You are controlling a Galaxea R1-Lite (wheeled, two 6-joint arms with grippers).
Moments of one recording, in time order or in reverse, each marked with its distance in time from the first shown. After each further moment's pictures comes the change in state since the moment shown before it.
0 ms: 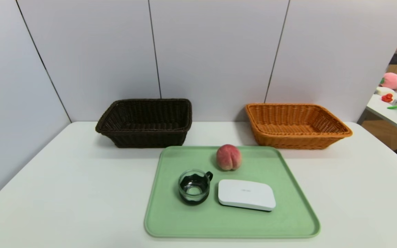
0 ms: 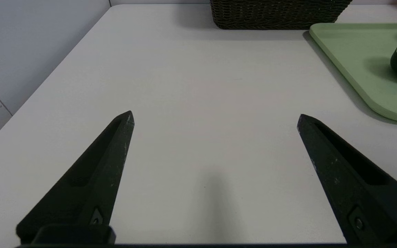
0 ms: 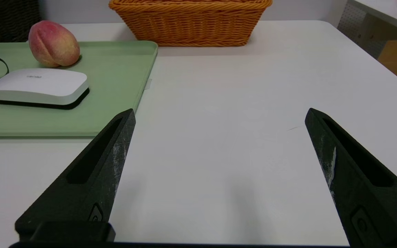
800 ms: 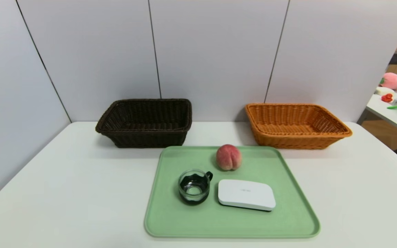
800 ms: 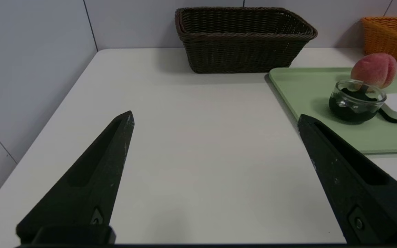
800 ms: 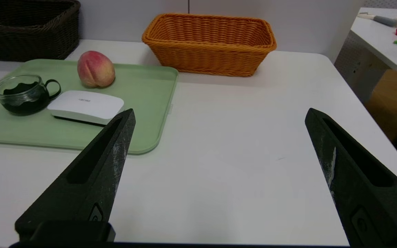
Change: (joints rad) left arm 0.000 0.075 -0.312 0.153 -0.084 -0.023; right arm -0.003 0.149 -0.519 0.390 0.075 -0.055
